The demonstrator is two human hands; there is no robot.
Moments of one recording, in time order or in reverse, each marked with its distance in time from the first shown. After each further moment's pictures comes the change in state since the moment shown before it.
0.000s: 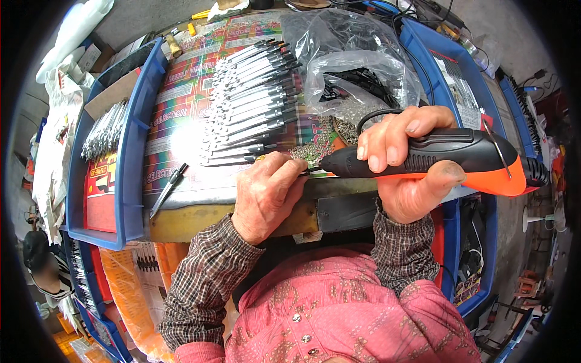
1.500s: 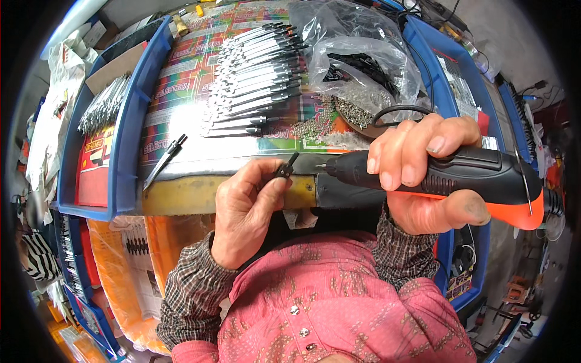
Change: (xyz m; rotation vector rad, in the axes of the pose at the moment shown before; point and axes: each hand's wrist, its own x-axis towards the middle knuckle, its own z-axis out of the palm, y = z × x) left_hand -0.039 0.047 -0.033 -0.853 0.041 -0.808; right_hand -0.011 -0.018 0.011 -0.077 -0.350 -0.088
